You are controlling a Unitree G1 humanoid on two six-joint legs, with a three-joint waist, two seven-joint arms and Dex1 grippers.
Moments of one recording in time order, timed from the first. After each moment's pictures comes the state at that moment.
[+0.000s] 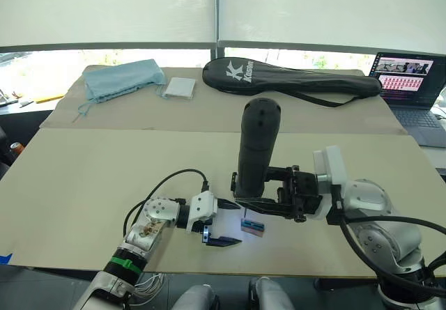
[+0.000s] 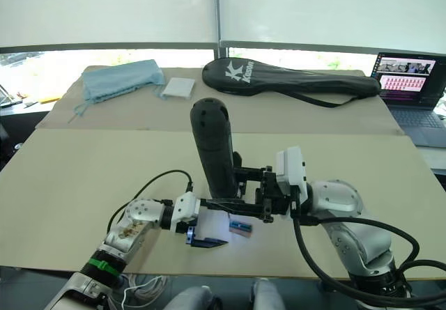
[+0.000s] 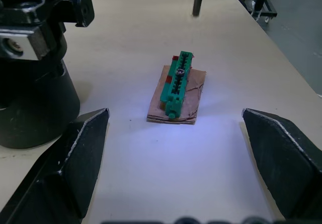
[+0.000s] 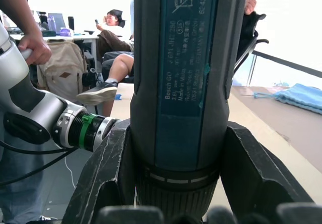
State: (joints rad) left arm -0.33 0.36 -0.34 0.19 -0.14 -0.08 -1.26; right arm -0.25 -0.55 0.03 -0.56 0.68 0.39 1.01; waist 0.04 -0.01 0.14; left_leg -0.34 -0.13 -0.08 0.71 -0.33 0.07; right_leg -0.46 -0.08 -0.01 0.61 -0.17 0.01
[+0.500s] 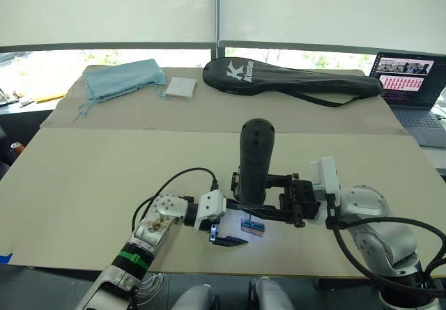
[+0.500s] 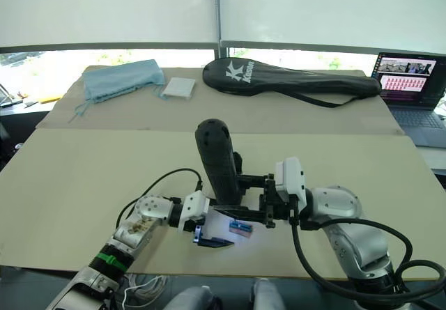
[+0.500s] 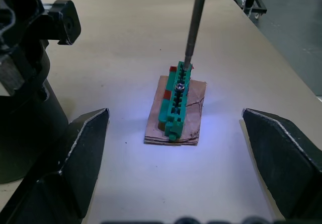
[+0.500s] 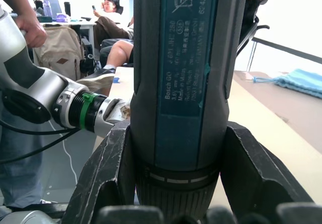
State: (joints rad) left arm -0.37 0.35 -0.36 0.22 -0.14 -0.06 -1.26; right arm -0.19 -0.56 0.04 -0.51 0.61 0.32 1.07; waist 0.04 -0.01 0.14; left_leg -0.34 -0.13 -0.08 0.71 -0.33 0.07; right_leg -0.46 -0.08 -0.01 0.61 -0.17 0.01
